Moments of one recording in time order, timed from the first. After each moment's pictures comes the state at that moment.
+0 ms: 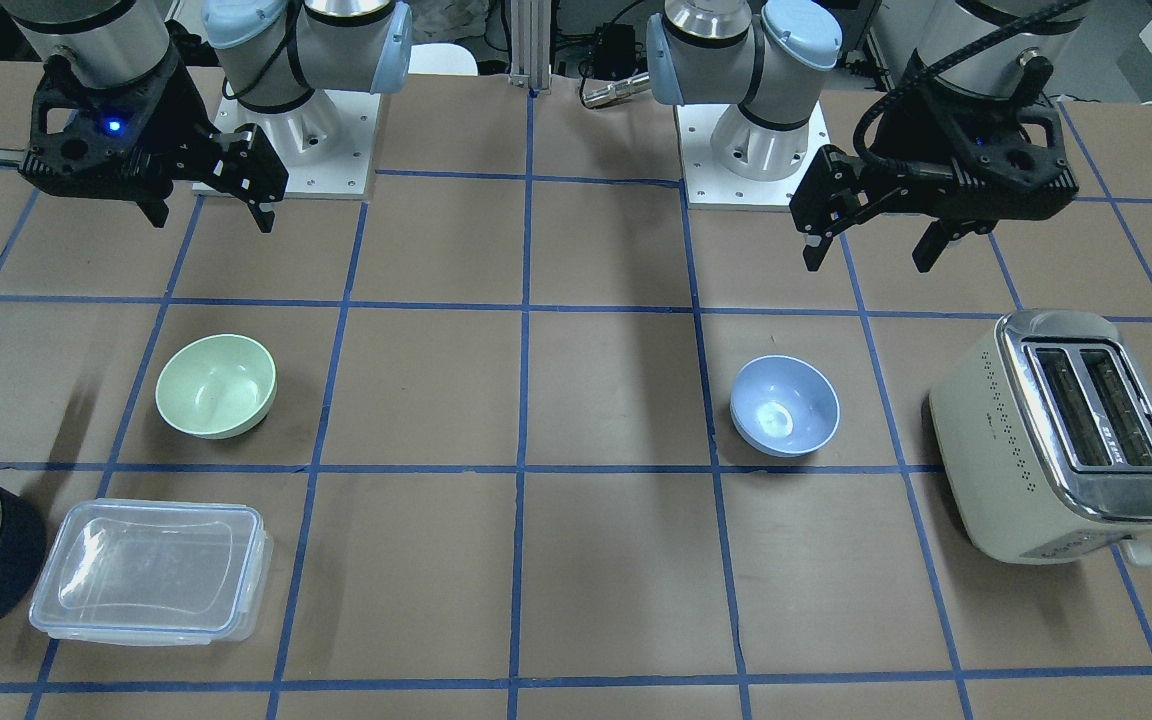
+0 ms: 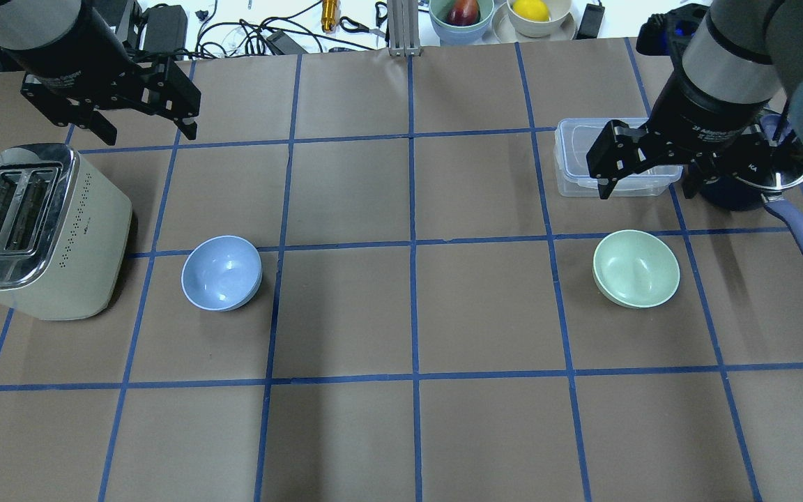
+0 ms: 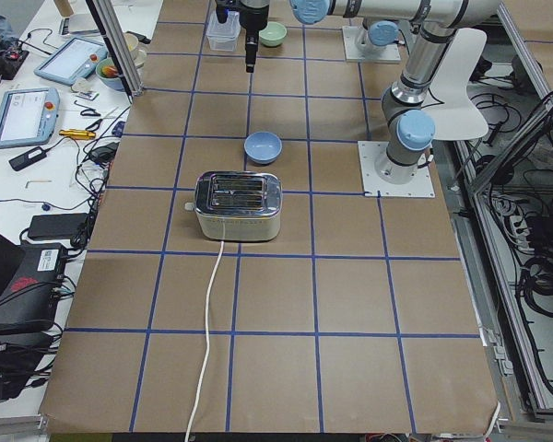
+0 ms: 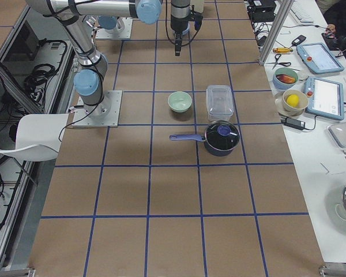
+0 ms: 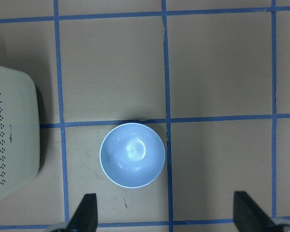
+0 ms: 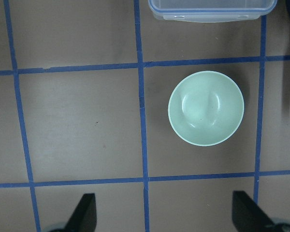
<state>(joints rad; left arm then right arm) -1.50 -1.56 -1.51 -1.55 1.56 0.05 1.52 -1.67 1.68 -1.55 -1.57 -0.02</state>
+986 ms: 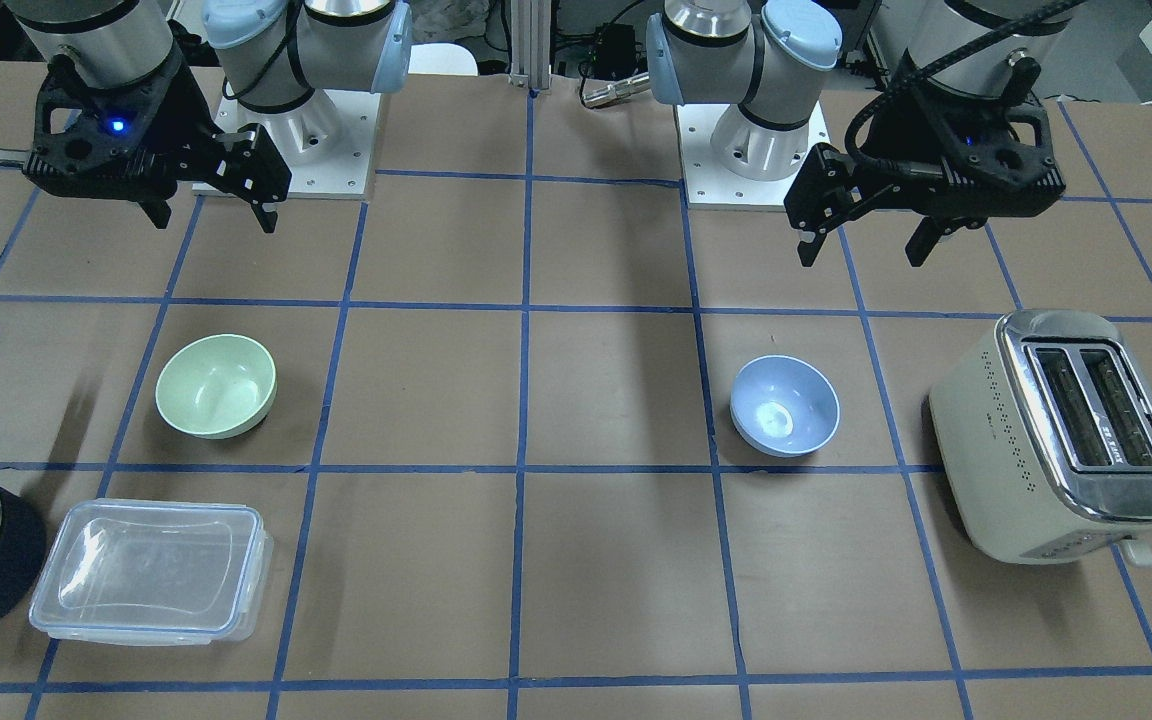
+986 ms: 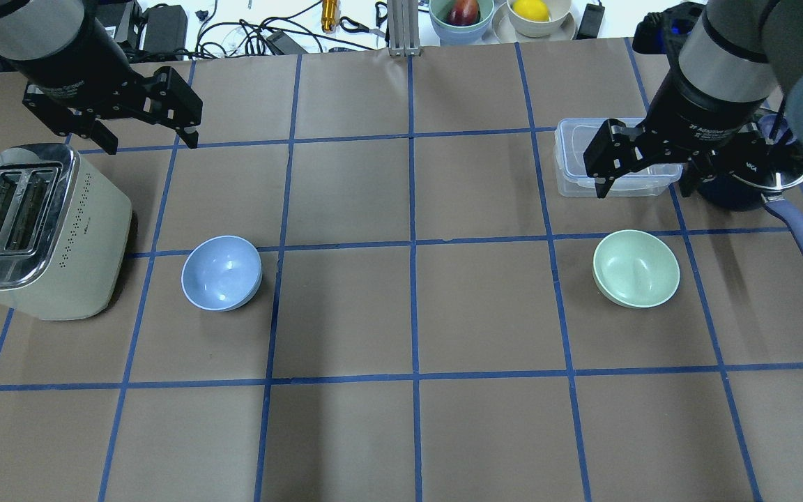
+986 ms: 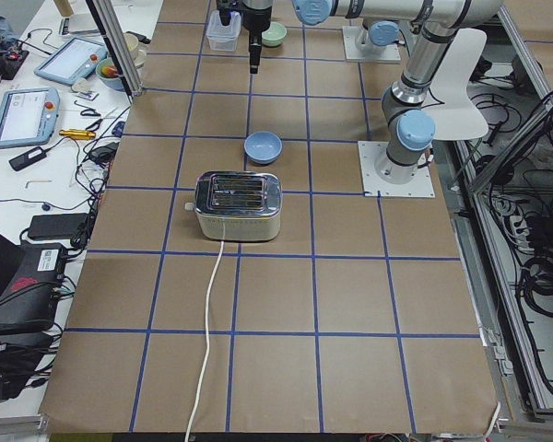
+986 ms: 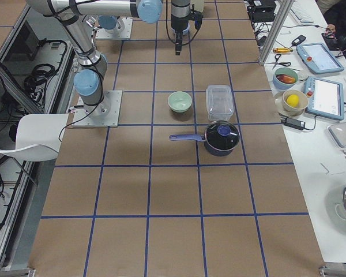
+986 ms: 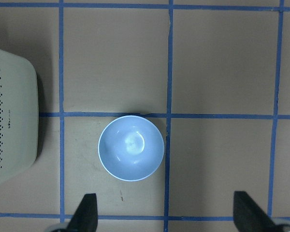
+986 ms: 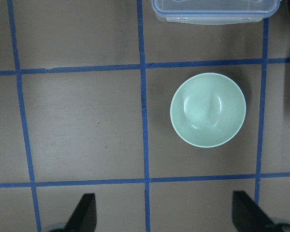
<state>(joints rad) -1.51 -1.55 -1.53 -1.55 1.57 0.04 1.52 -1.67 1.67 -1.56 -1.57 -0.02</state>
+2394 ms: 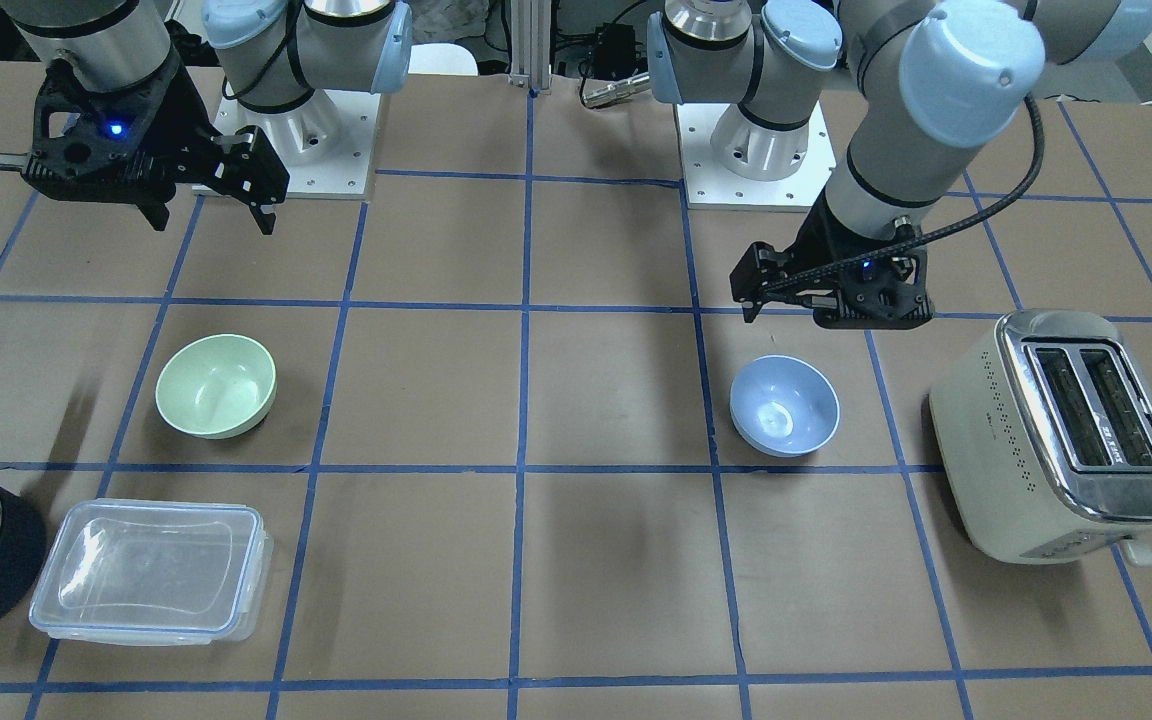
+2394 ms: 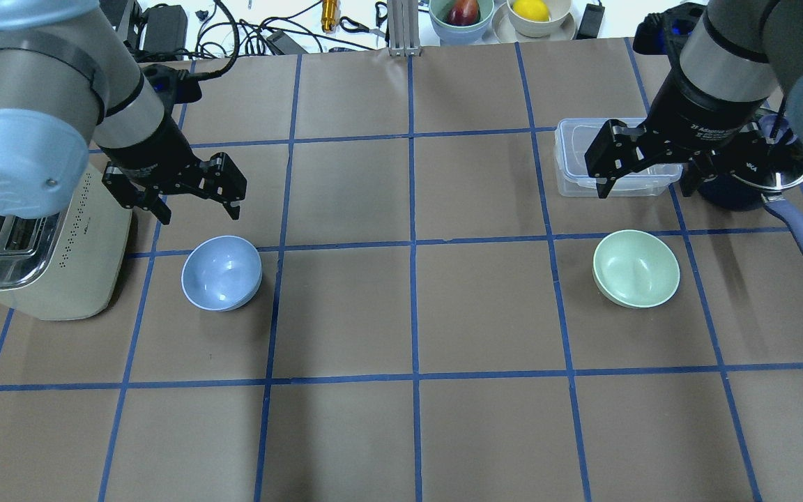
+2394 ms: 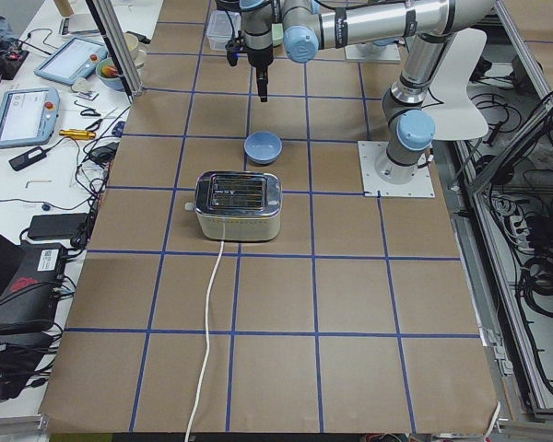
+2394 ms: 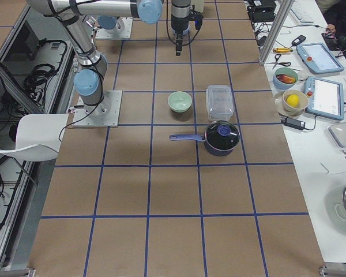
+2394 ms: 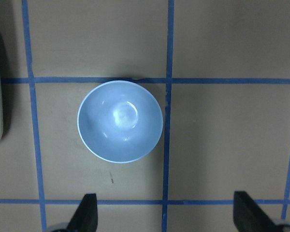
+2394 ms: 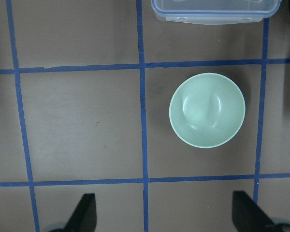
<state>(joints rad) -1.52 -1.61 -1.78 -1.39 1.56 0.03 1.51 -1.67 1.67 -1.56 -1.57 -0.03</state>
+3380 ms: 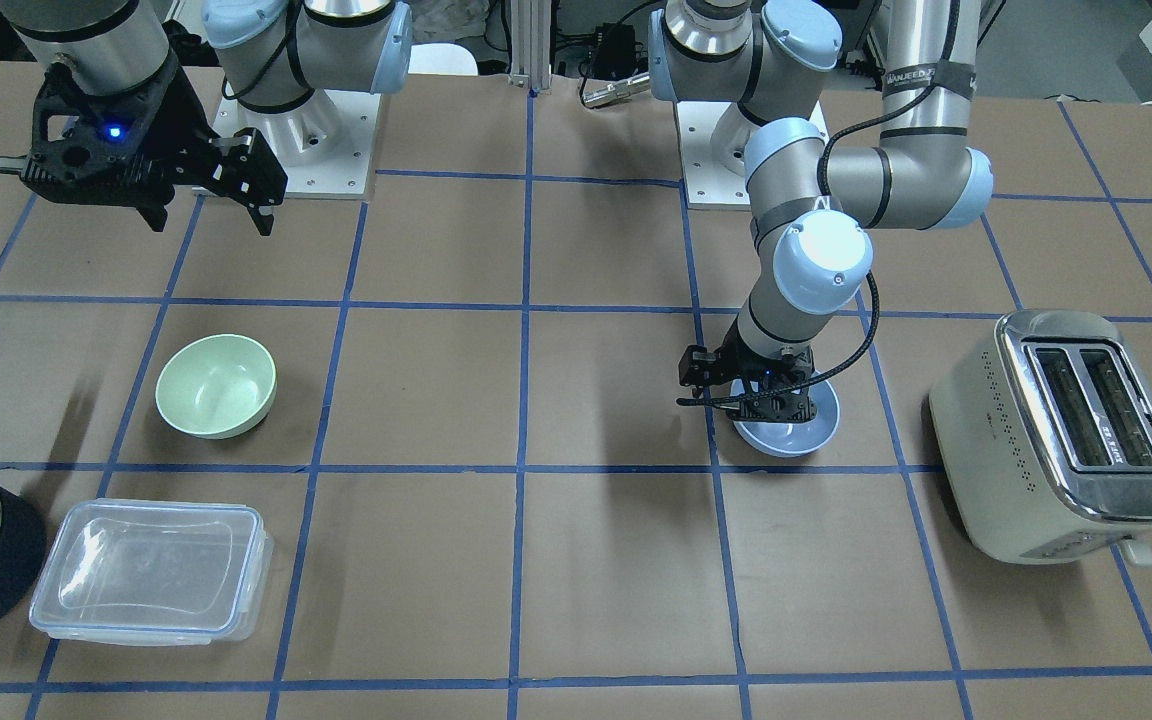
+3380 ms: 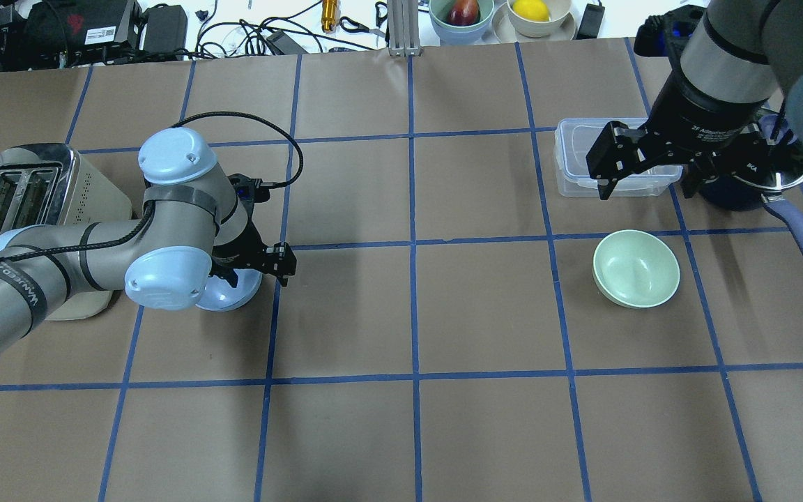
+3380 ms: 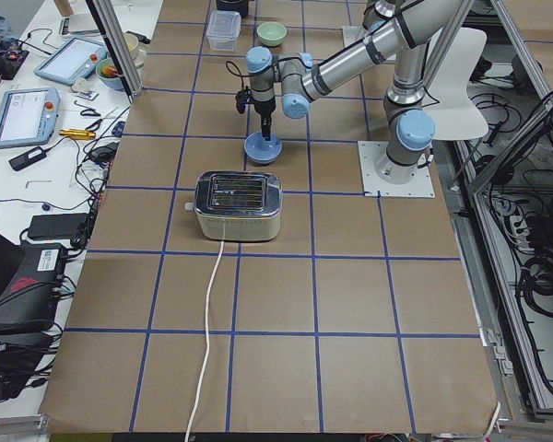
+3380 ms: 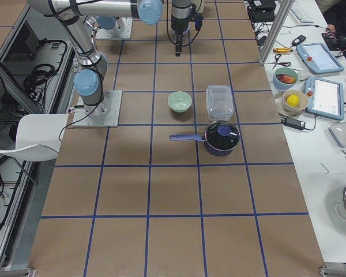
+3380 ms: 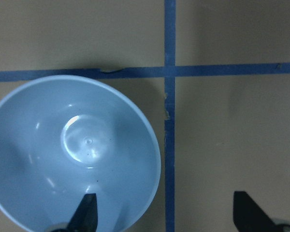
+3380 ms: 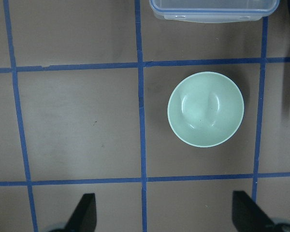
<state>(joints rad) -1.55 -1.82 -2.06 -0.93 1.58 0.05 1.51 -1.66 1.68 -1.56 -1.57 -0.04</state>
